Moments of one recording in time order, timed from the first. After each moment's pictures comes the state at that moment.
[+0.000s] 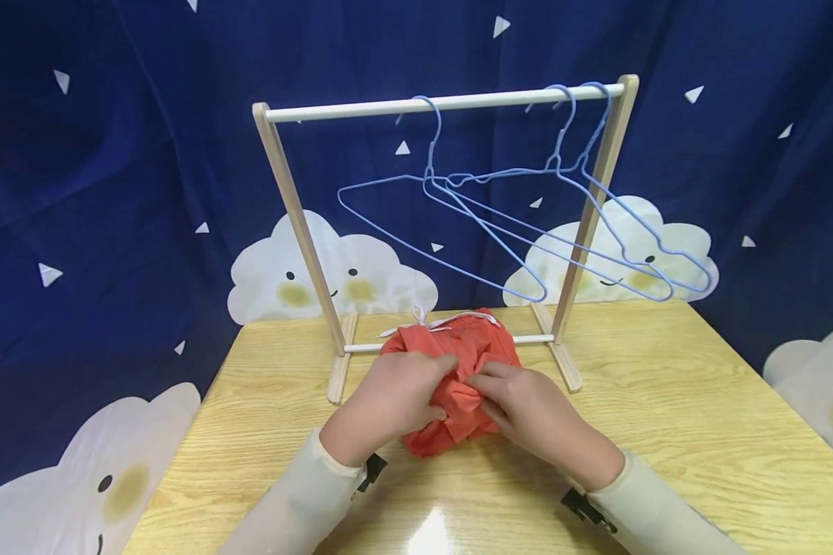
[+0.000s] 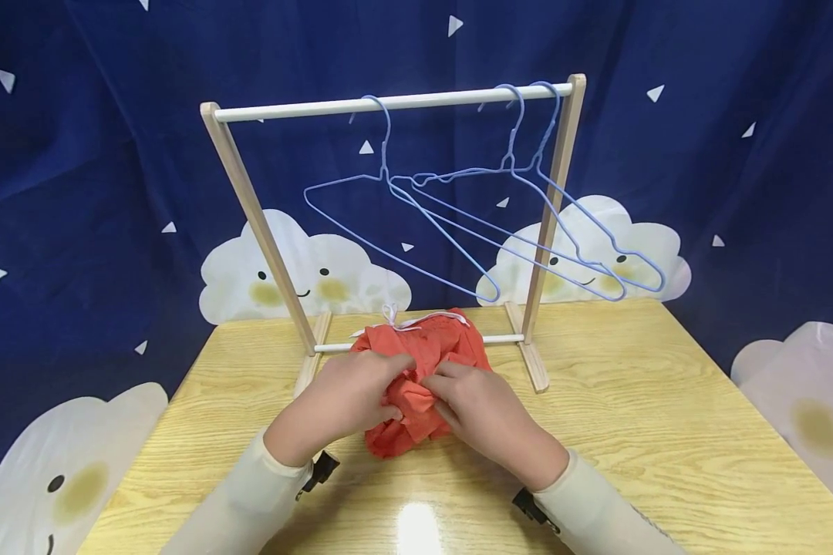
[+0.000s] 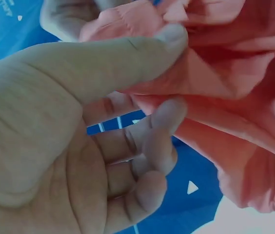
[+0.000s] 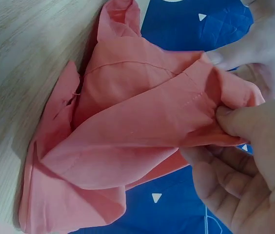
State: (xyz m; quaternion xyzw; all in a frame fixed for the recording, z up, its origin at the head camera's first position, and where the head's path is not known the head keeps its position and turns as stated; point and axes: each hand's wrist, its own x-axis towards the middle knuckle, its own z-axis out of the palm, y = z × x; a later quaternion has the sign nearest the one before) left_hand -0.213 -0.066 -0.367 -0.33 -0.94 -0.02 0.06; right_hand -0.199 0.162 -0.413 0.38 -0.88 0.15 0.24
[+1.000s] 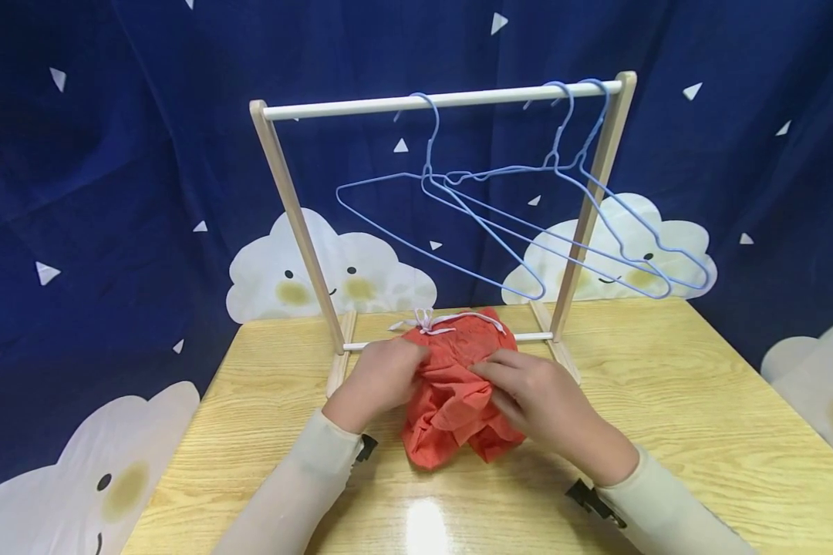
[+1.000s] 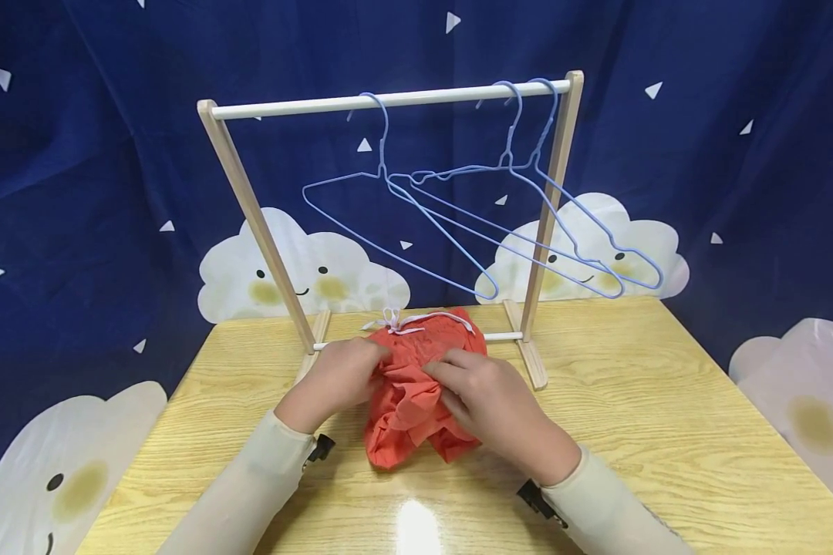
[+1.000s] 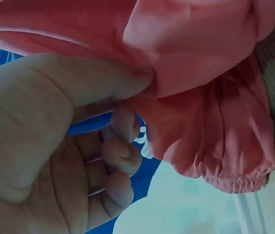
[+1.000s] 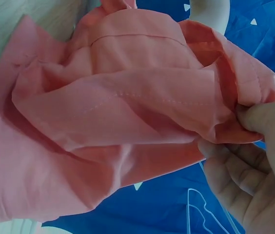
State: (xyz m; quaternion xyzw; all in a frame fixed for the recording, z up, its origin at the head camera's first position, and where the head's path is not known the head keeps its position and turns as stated) left_hand -0.265 -0.085 -0.411 -0.30 -0.95 -0.03 0.09; right_hand -0.195 0.173 -0.396 0.41 -0.84 0.18 0.32
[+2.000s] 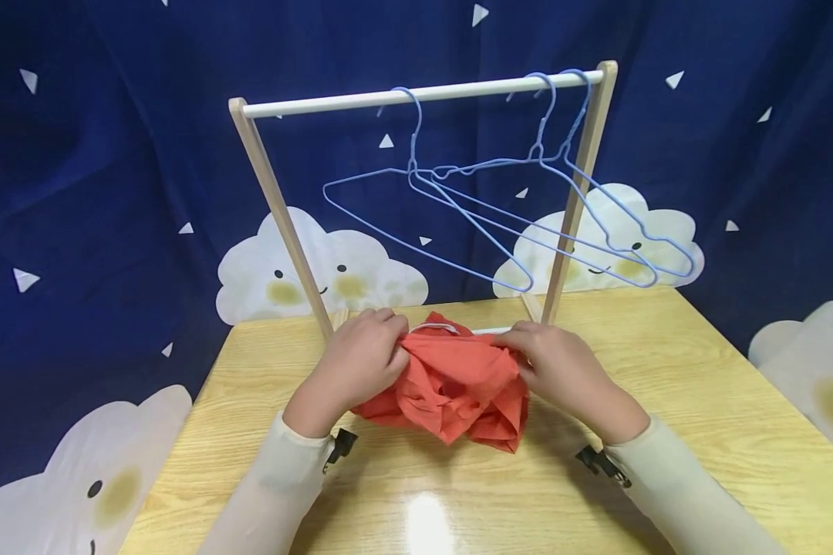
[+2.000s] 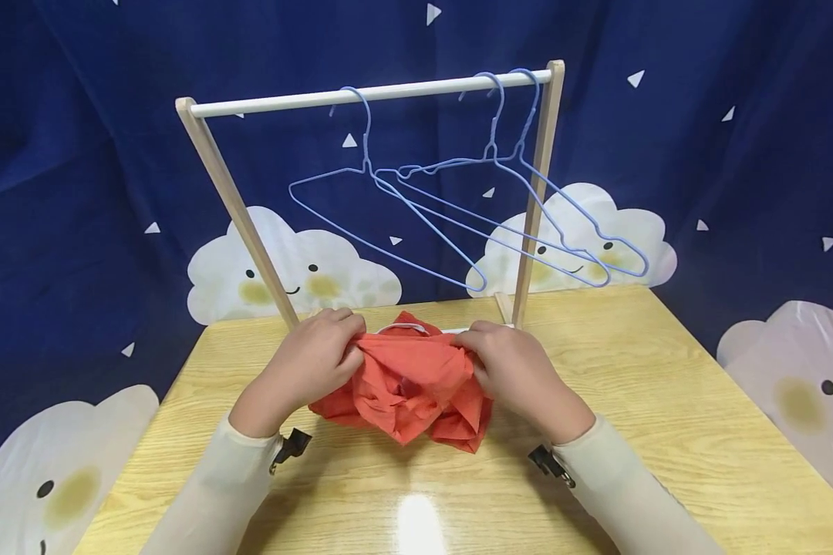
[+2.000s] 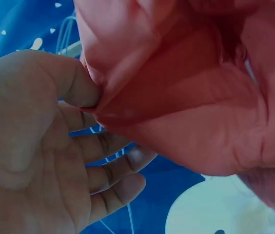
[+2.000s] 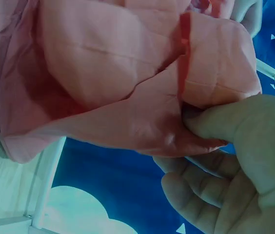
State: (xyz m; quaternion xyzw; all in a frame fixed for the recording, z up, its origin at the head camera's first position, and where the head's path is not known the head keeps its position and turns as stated) left_hand -0.243 -0.102 -0.362 -0.31 -0.93 -0.09 0.16; right_hand -0.221 0.207 -0.390 0.27 -0.94 0.14 0.18
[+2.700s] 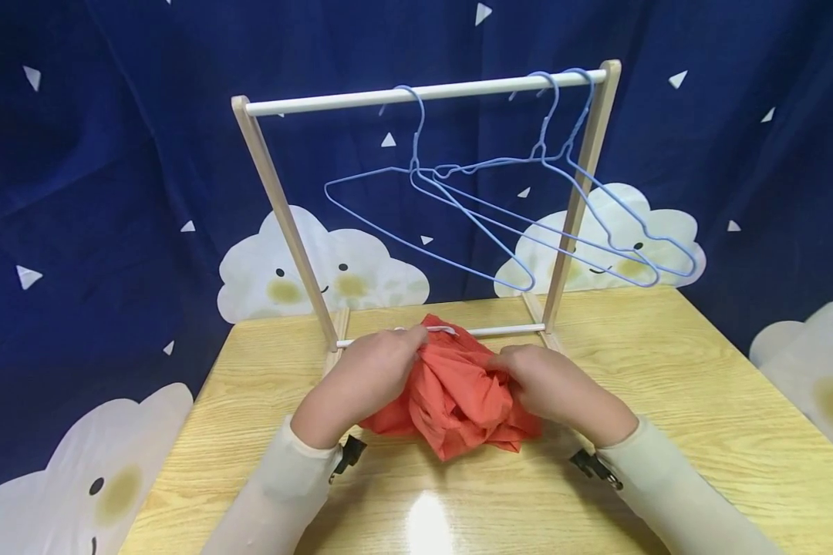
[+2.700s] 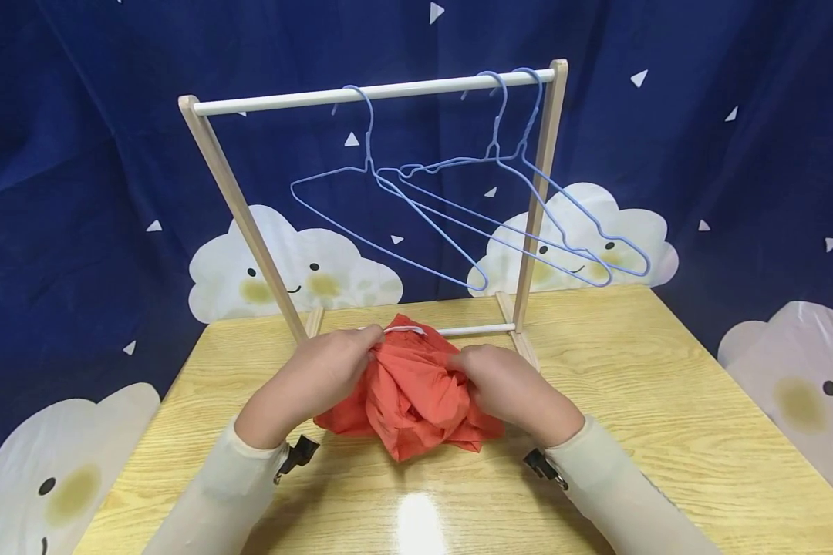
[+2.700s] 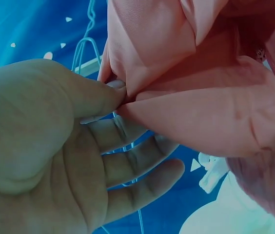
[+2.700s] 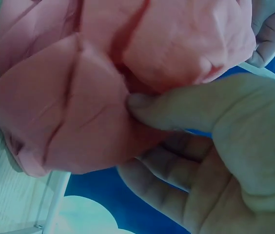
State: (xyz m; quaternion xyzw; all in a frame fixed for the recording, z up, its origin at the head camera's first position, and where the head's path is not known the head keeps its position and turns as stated) left_hand -0.221 -0.086 -0.357 -0.33 -0.94 -0.08 0.10; right_hand -0.226 0.201 -0.411 0.32 -0.94 0.13 0.07
